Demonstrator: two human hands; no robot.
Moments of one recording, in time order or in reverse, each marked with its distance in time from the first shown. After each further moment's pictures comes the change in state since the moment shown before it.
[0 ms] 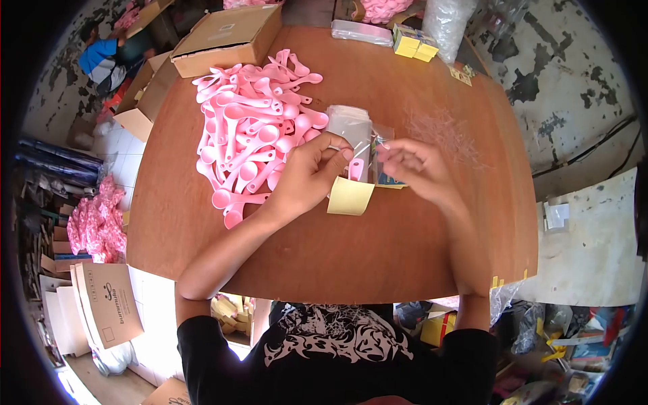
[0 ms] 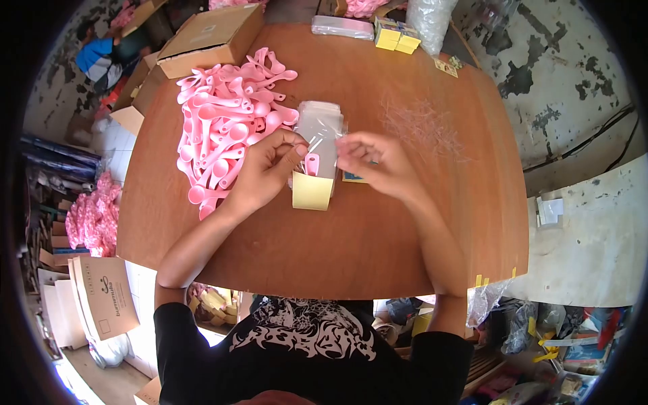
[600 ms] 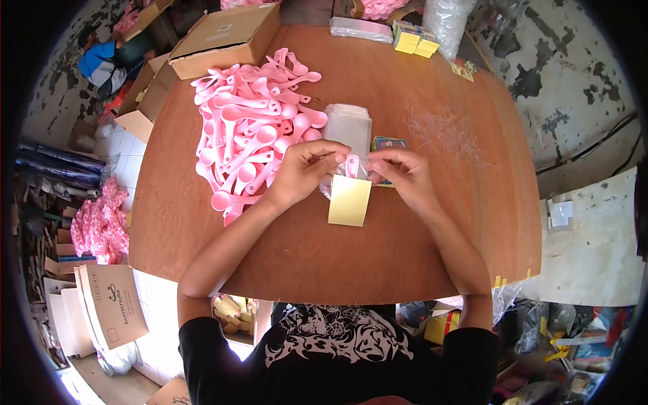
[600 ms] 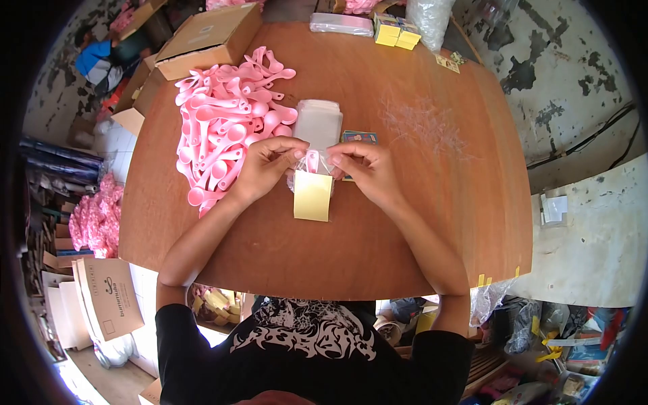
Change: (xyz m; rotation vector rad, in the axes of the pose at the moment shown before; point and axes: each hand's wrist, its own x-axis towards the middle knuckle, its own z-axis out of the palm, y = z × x) left_hand 0.008 -0.039 -0.012 -0.142 -0.058 -0.120; right_hand 0.000 0.046 0.029 0.279 0.163 -0.009
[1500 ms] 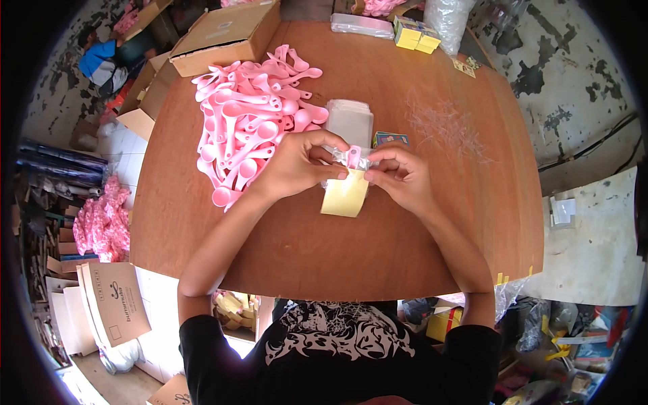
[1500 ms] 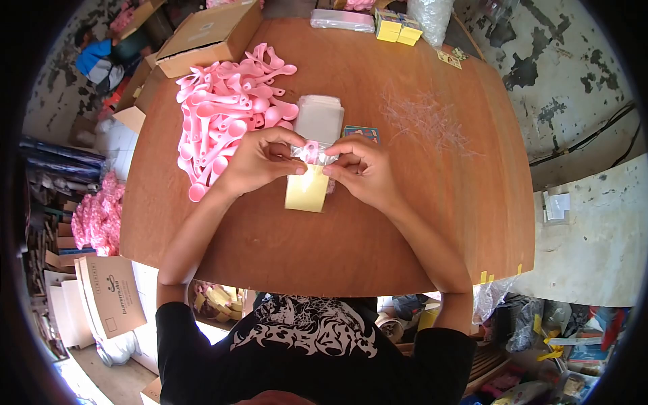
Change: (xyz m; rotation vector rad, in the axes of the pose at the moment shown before) left_hand -0.002 0.040 -0.006 0.201 -0.109 -0.034; right_hand -0.006 0.004 0.006 -0.146 -0.054 -0.251
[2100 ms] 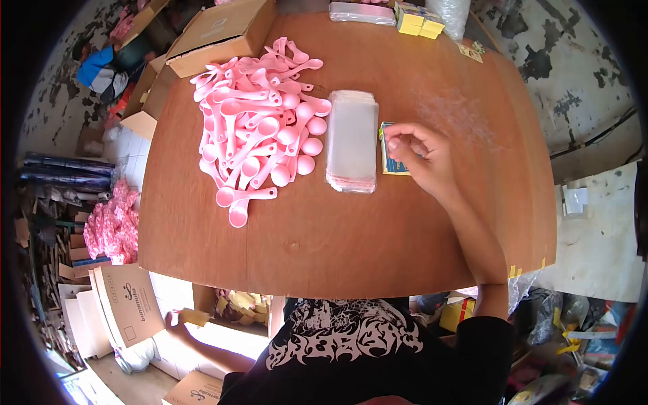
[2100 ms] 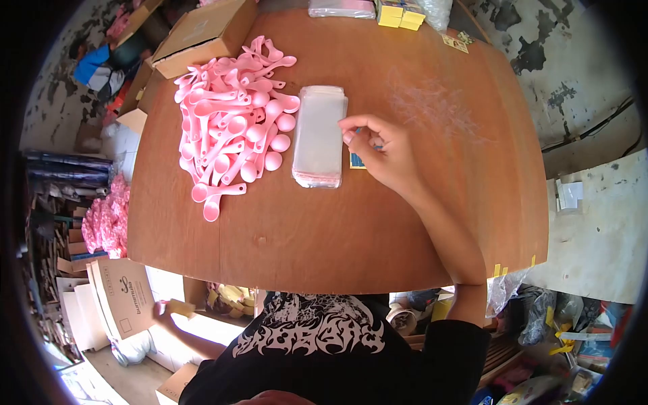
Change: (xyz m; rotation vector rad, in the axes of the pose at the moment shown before) left_hand -0.566 -0.163 -0.145 0.755 1.548 -0.473; right_hand 0.013 -0.010 -0.017 0.054 0.090 0.093
